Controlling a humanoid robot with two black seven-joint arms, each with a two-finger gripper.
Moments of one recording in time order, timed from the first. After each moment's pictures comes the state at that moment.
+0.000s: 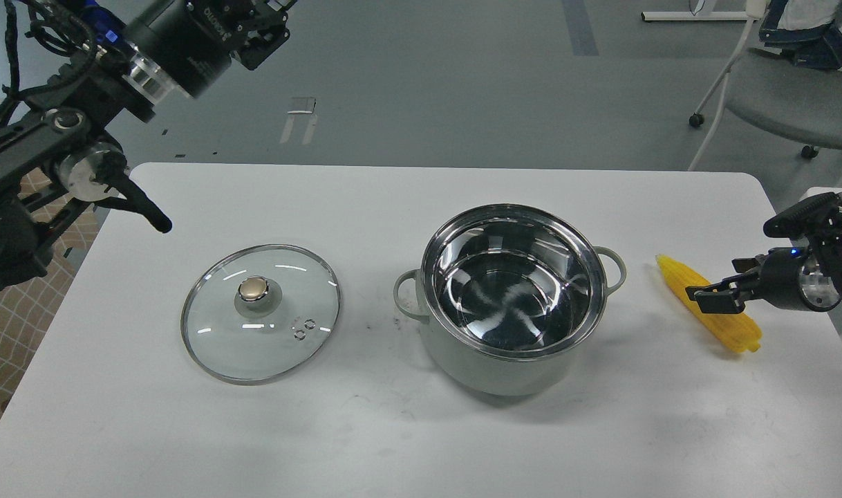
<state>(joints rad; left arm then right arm) -0.93 0.70 -0.65 -1.23 0.48 -0.26 -0.49 1.01 -0.64 -0.12 0.68 -1.80 0.20 0.49</state>
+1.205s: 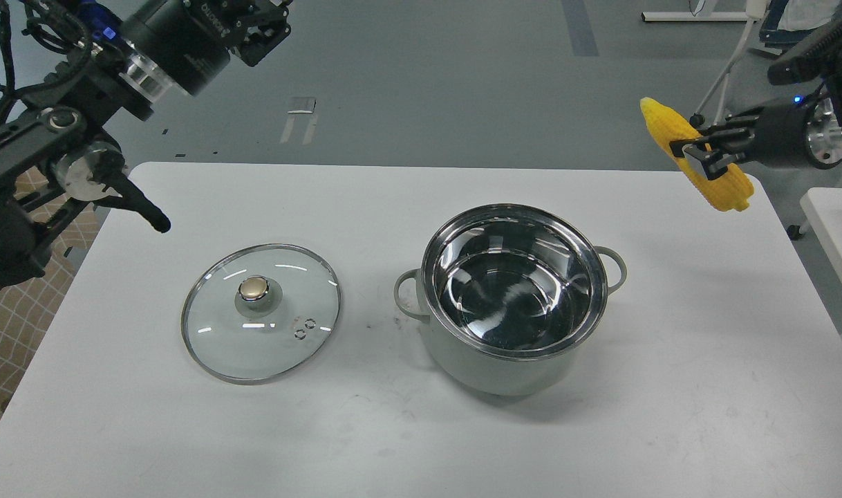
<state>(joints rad) -0.92 0.70 -0.67 -1.26 0.48 -0.27 -0.49 1.55 -0.72 -0.23 1.01 -1.69 0.34 0.49</state>
